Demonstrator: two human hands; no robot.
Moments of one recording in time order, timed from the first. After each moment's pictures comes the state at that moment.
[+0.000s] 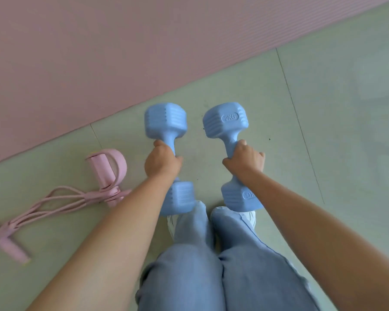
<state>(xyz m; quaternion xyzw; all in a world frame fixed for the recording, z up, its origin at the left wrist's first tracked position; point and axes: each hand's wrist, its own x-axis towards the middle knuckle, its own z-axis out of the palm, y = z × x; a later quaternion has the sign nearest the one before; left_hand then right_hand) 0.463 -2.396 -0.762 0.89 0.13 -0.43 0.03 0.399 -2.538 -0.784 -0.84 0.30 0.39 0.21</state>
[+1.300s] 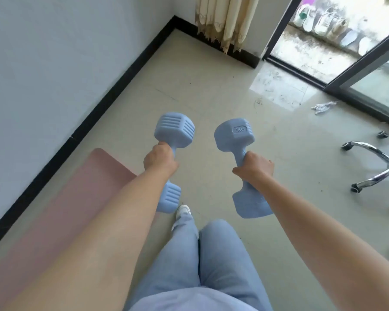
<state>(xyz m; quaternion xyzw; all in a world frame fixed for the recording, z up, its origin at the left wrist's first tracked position) 0.599 -3.404 -0.217 0.88 -0.34 -0.33 -0.01 0.414 -3.495 -0.221 -0.75 0.59 0.21 0.21</state>
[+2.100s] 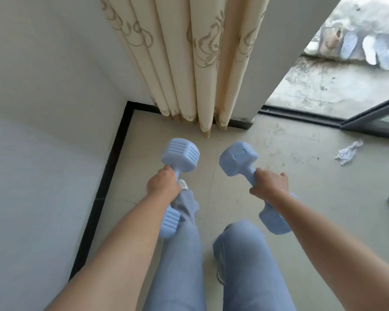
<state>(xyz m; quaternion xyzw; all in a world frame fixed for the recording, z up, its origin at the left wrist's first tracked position) 0.852 -4.091 -0.320 0.80 -0.49 -0.32 -0.16 0.621 -4.142 -0.340 -0.69 0.63 0.28 0.22</state>
